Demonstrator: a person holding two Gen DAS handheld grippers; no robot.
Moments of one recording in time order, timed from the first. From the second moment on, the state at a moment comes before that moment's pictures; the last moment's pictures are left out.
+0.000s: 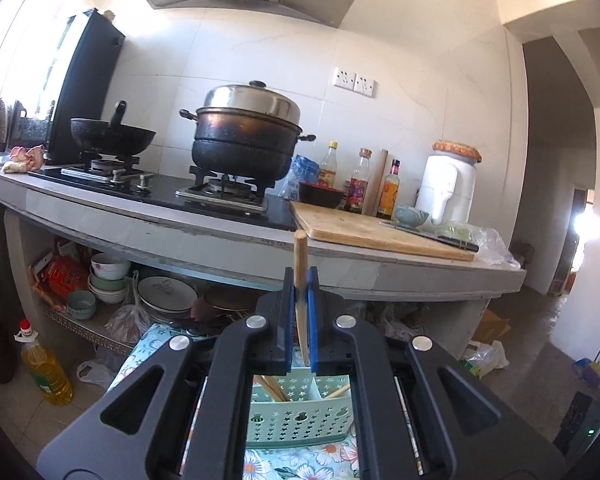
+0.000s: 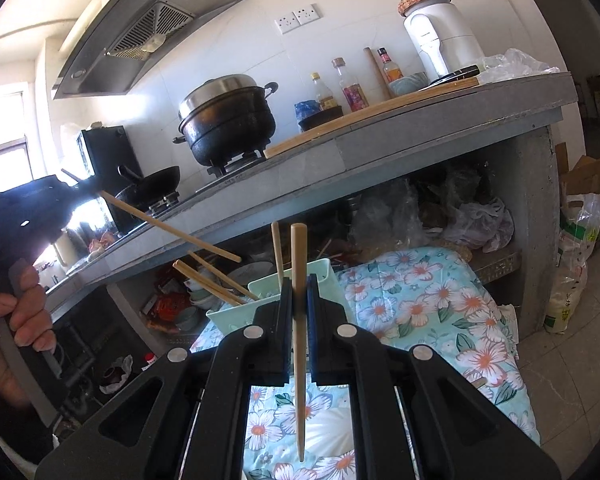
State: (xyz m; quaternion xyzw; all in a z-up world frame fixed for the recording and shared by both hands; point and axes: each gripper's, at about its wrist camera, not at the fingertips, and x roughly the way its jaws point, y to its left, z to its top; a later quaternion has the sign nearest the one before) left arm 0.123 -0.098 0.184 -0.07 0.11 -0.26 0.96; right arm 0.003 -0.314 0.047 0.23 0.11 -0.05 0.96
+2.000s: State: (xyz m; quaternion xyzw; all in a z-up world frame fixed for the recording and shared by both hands) left arm 0.130 -0.101 0.115 0.01 0.22 -0.24 0.95; right arm 0.001 -0.312 0.041 0.26 0.13 -0.04 0.96
